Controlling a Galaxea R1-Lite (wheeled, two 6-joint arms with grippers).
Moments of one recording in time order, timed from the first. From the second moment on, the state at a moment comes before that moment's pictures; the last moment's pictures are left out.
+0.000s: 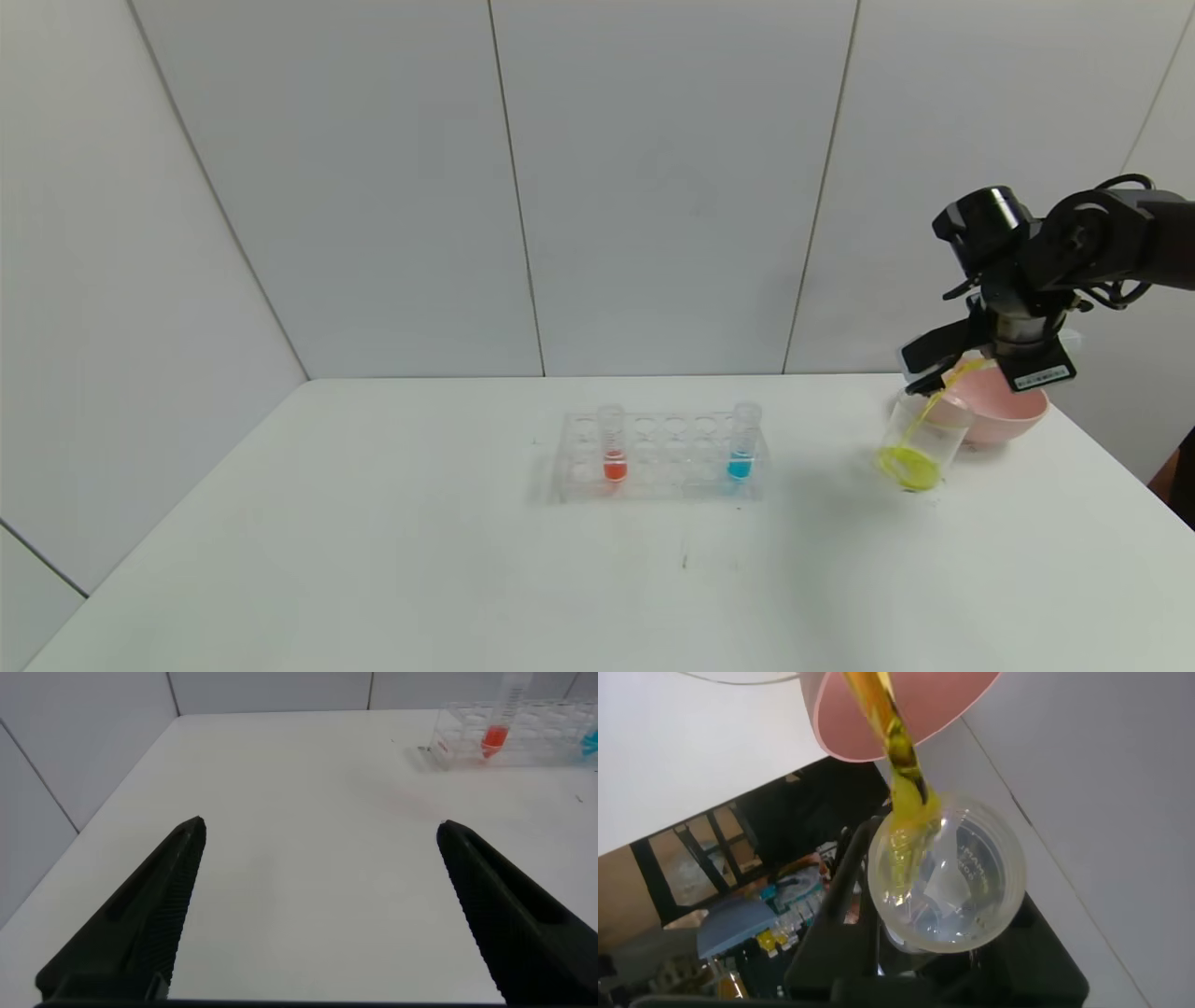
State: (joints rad) left arm 0.00 0.00 0.00 0.00 0.00 0.00; right arm 0.10 2.18 -2.00 0.77 -0.69 -1.60
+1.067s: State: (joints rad) left arm 0.00 0.00 0.00 0.00 0.00 0.00; right arm 0.08 2.15 -1.99 0.75 -0.61 -1.66
